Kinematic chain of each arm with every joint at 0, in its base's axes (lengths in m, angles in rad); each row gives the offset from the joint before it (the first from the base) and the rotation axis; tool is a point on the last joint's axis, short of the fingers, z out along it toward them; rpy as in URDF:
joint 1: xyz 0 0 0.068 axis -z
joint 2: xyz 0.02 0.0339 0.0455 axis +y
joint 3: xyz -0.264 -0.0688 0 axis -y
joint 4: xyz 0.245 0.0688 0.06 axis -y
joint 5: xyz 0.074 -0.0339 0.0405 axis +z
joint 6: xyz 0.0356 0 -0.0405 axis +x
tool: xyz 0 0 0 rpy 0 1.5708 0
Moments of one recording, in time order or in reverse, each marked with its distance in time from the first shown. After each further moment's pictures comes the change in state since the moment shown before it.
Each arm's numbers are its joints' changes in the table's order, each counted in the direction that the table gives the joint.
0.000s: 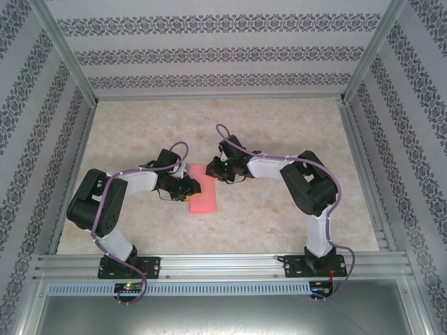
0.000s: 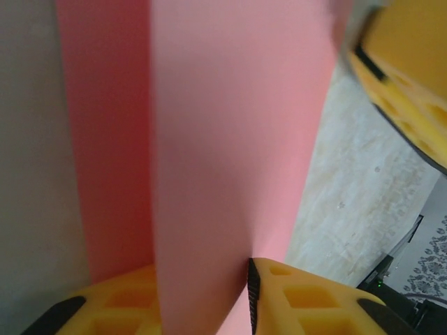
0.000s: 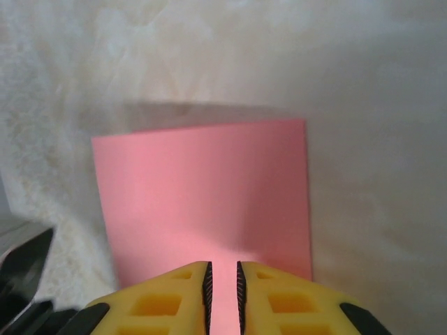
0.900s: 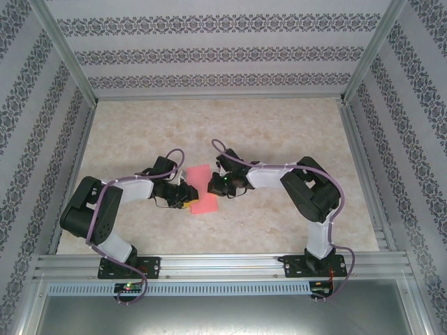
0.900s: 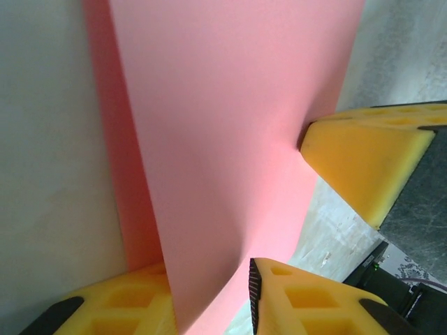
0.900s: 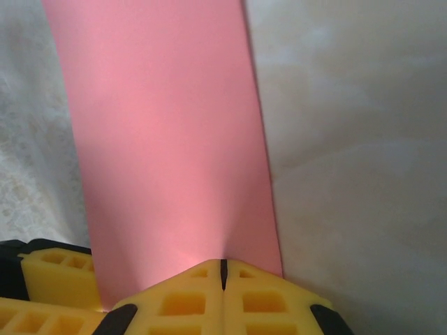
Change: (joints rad) left arm 0.000 -0.084 -0.117 0.042 -0.030 -0.045; right arm -0.077 -0.034 -0.102 -0.037 0.012 -0.010
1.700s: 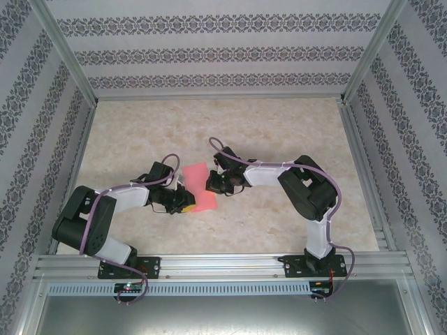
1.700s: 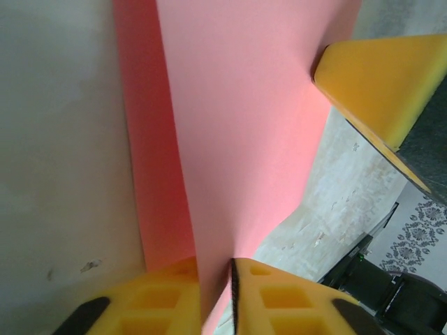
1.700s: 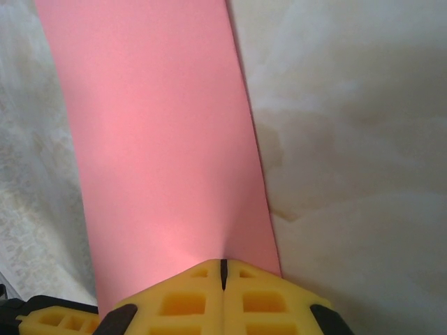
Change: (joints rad) left arm 0.000 -0.095 -0.090 0.020 -0.018 -0.074; right arm -0.002 0.024 0.045 -0.025 -0.025 -0.008
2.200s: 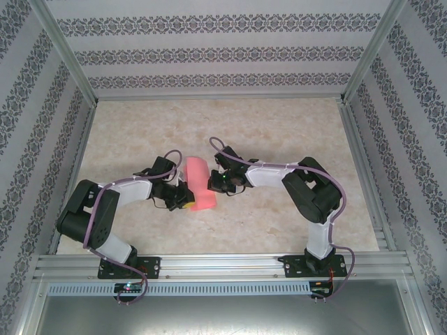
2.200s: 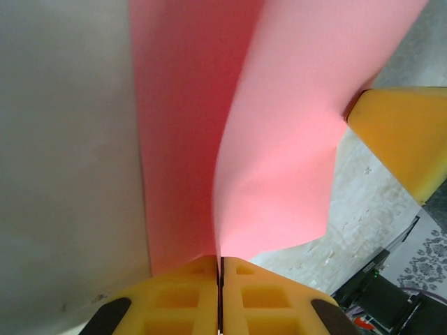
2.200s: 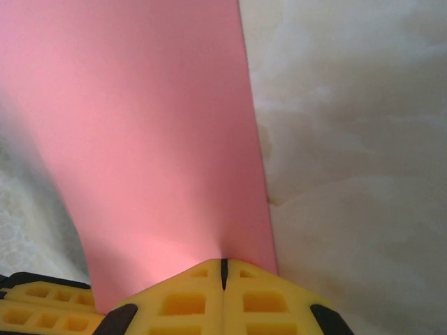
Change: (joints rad) left arm 0.000 0.061 0.106 -0.109 0.053 0.053; right arm -0.006 -0.048 -0.012 -0.027 -0.048 -0.034
